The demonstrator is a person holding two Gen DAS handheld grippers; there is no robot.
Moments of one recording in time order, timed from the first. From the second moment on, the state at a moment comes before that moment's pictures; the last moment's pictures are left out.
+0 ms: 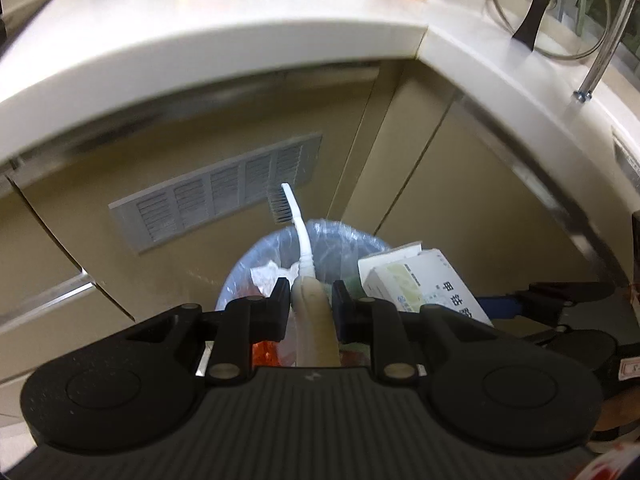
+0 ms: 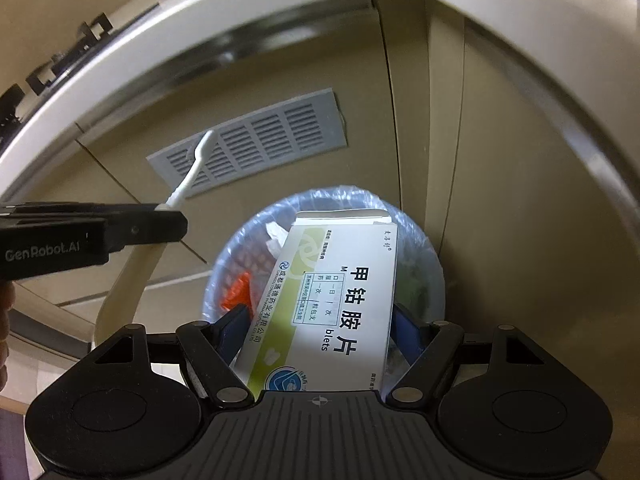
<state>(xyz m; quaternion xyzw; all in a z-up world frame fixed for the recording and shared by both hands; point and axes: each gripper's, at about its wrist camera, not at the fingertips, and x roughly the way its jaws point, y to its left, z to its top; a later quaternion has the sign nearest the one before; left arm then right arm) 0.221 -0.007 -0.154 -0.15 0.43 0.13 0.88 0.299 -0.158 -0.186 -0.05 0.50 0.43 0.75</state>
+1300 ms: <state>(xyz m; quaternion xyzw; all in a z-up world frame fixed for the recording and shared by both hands) 0.280 -0.015 -0.226 -0.15 0.47 0.09 0.86 0.317 -0.165 -0.245 -0.06 0.54 0.35 0.76</state>
